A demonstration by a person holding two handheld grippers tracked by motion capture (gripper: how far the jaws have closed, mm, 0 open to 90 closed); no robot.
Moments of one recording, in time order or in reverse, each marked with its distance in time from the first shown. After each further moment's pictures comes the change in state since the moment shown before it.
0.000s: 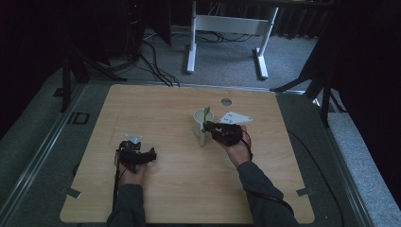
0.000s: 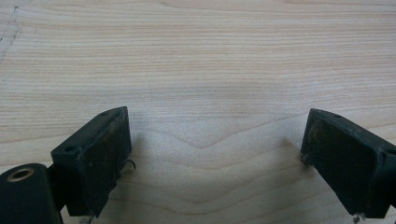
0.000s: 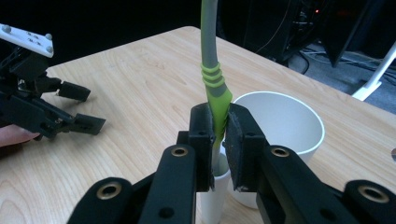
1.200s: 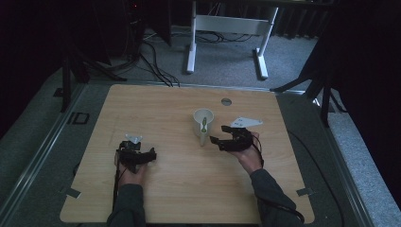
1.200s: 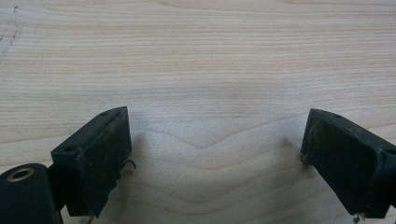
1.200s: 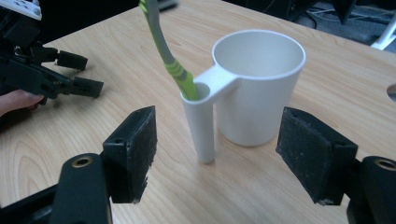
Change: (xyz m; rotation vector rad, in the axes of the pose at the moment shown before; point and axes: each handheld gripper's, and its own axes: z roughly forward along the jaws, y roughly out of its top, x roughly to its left) left arm 0.000 0.000 0.000 0.001 -0.001 0.000; right arm -0.017 -0.026 -0.025 0.111 0.006 0.098
